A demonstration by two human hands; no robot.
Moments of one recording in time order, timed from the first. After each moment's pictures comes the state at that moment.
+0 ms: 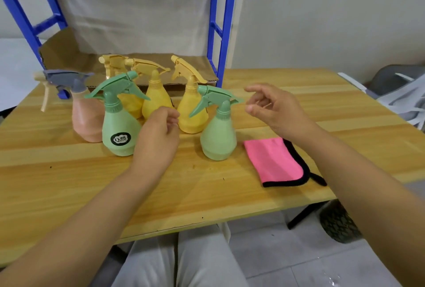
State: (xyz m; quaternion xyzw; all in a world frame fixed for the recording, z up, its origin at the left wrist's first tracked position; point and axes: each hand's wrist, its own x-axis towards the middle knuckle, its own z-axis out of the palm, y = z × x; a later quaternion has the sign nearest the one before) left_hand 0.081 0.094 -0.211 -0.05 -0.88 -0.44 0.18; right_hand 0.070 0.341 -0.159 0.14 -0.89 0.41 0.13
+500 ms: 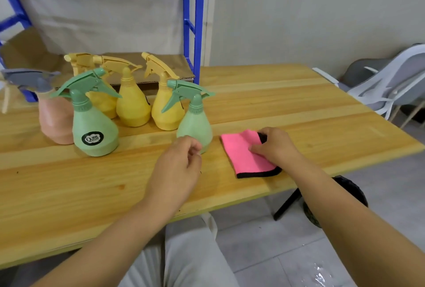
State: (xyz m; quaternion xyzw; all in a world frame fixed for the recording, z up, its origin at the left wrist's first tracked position) left_hand 0.140 0.156 -0.240 -0.15 -0.87 -0.45 0.13; right_hand 0.115 0.390 -0.218 -0.17 -0.96 0.24 -0.01
